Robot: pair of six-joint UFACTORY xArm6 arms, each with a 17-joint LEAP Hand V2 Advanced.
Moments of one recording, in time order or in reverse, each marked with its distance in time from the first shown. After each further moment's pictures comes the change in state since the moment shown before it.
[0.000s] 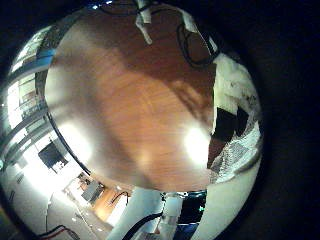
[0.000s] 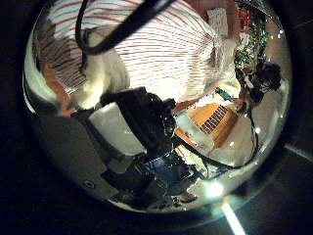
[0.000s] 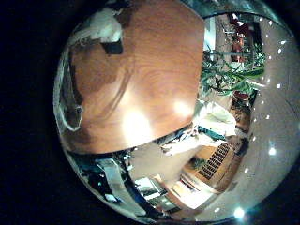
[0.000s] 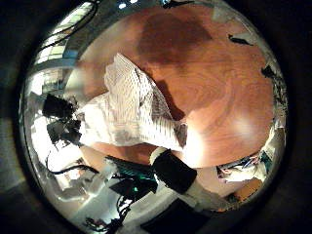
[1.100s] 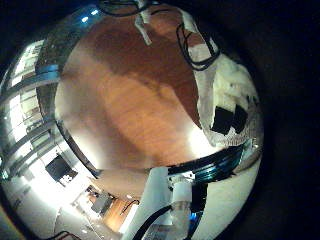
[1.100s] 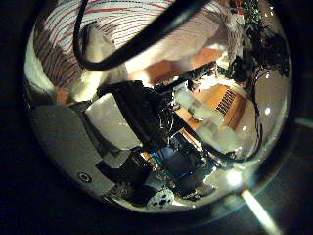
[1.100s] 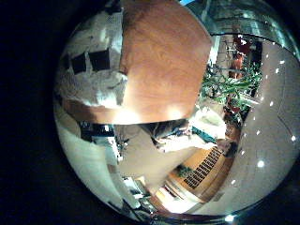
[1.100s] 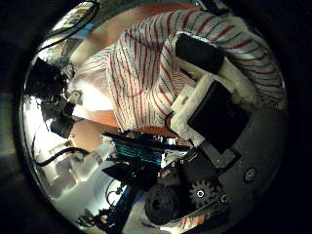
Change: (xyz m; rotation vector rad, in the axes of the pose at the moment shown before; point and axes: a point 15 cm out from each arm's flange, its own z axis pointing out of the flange) left arm 0.057 0.050 -0.008 0.073 -0.035 0.159; right arm -0.124 0.039 -0.002 -0.108 0.067 -0.167
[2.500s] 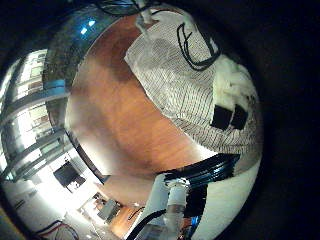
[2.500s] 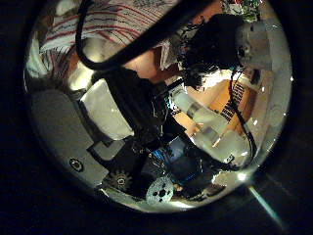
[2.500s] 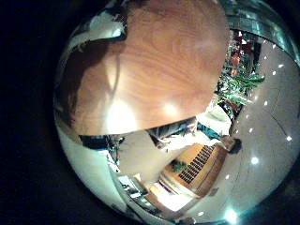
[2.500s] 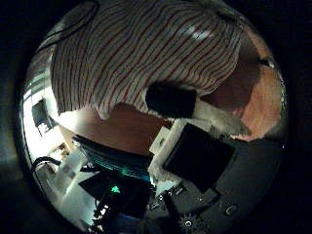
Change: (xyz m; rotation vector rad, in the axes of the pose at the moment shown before) left arm 0.072 0.028 -0.037 0.040 -0.115 0.091; right arm -0.046 0.035 0.145 0.022 0.117 -0.001
